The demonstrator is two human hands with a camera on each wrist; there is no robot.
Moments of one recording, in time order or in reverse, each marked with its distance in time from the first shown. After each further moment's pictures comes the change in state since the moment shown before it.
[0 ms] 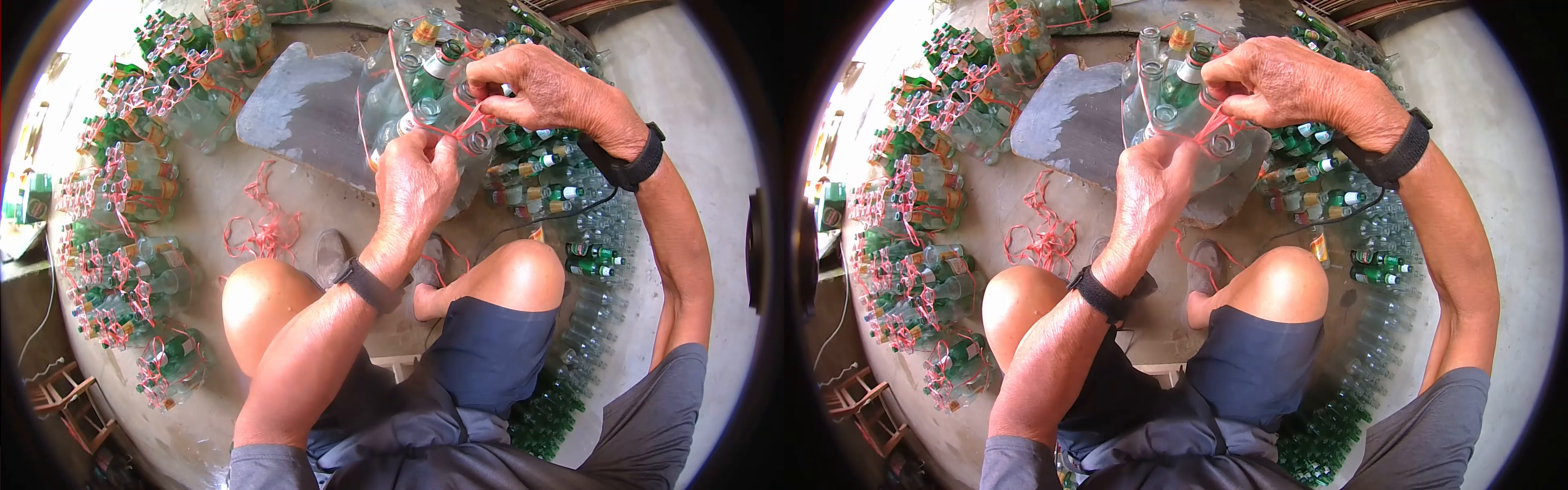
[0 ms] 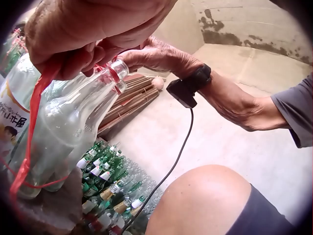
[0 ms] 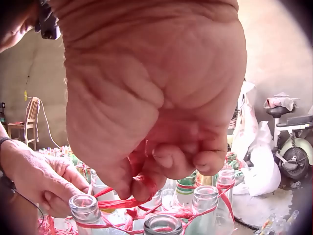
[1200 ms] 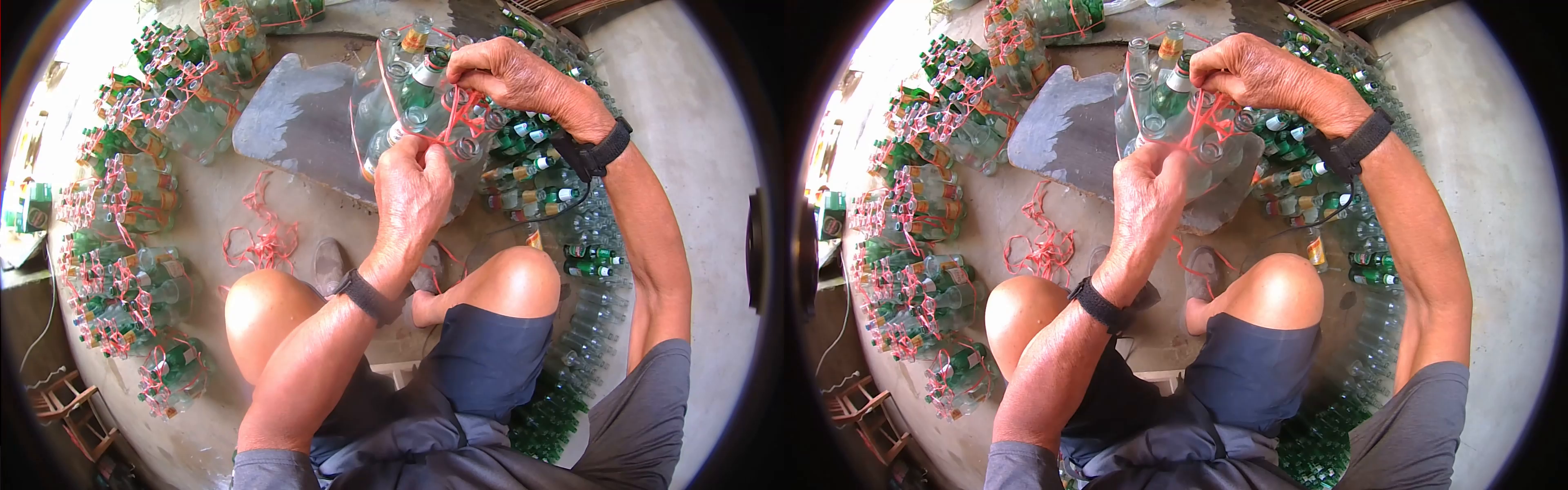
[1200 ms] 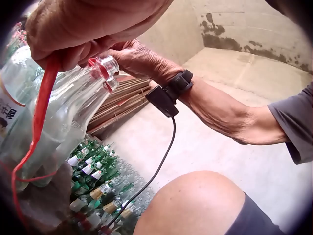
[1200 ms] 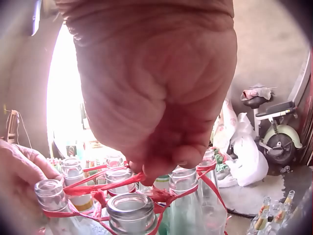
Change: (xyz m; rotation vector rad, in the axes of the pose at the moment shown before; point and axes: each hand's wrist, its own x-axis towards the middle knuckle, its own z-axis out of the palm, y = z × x) left_hand -0.003 0.000 0.010 -0.103 0.058 0.040; right_hand 0.012 0.040 0.028 0.268 0.190 -0.024
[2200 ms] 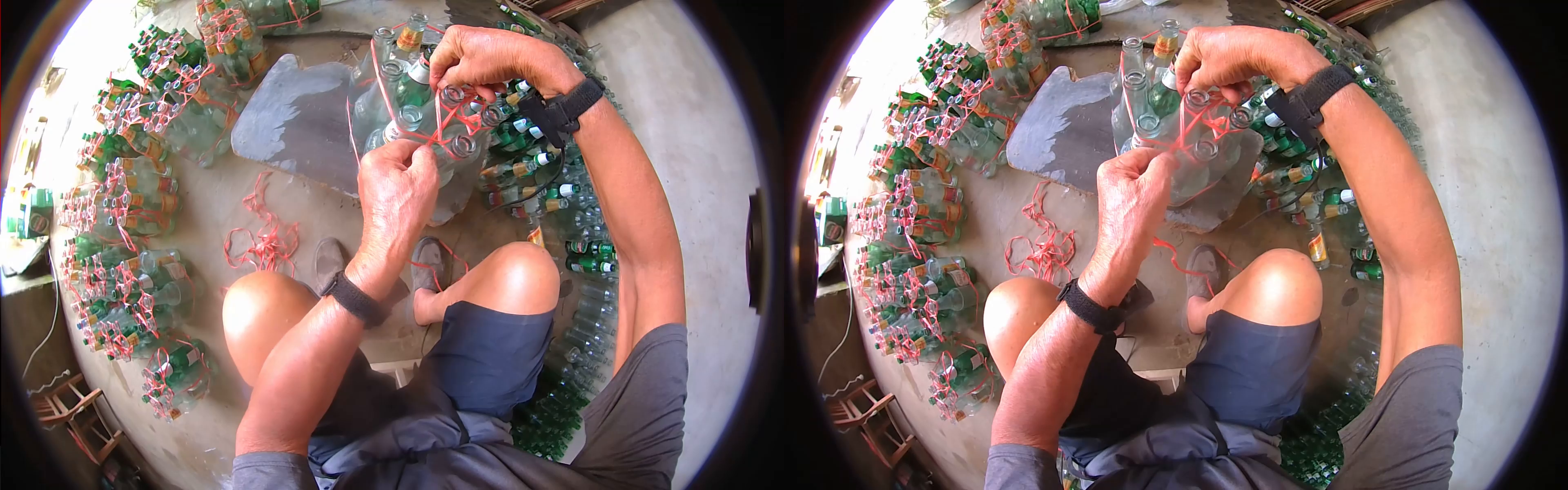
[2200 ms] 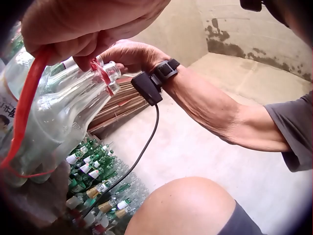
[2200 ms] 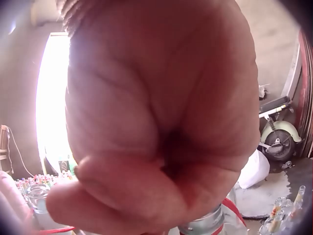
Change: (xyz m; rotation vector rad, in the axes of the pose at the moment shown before) left_hand -0.001 -0.002 -0.014 0.012 -0.013 -0.018; right_hand 0.037 -0.007 -0.011 0.164 -0.379 0.466
